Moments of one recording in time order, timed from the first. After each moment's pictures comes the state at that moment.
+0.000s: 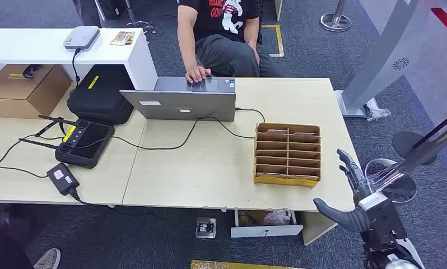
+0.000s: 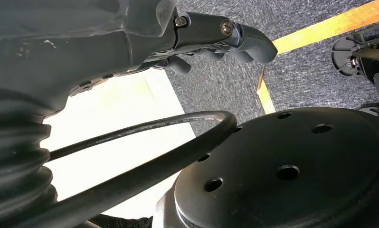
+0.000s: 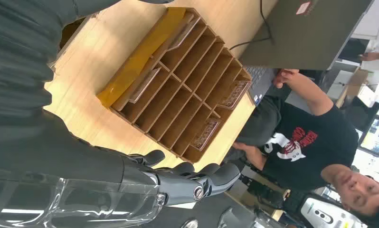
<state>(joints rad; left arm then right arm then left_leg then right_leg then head) -0.11 0.10 -1.57 -0.07 1.39 -0.22 -0.05 0.04 -0.20 0.00 -1.70 0.25 0.13 -0.29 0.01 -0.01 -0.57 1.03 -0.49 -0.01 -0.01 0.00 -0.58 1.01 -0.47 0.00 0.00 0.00</state>
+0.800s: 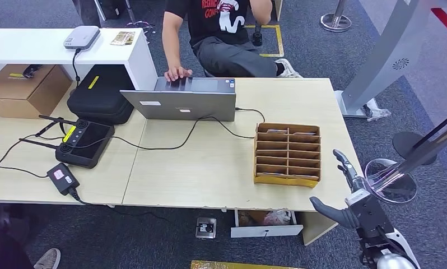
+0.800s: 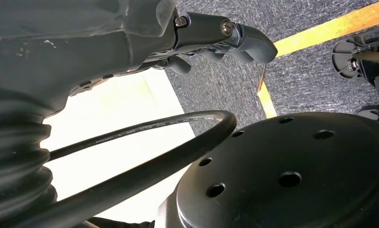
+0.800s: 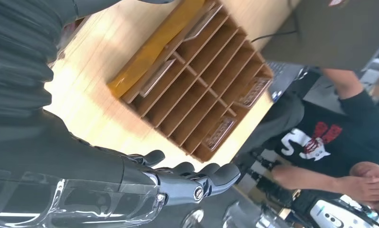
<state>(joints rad) -0.11 0.10 -1.57 -0.08 1.40 -0.22 -0.05 0.00 -0.23 0.10 -1.60 0.48 0.00 -0.27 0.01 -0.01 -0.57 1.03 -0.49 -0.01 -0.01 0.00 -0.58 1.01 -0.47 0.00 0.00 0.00</state>
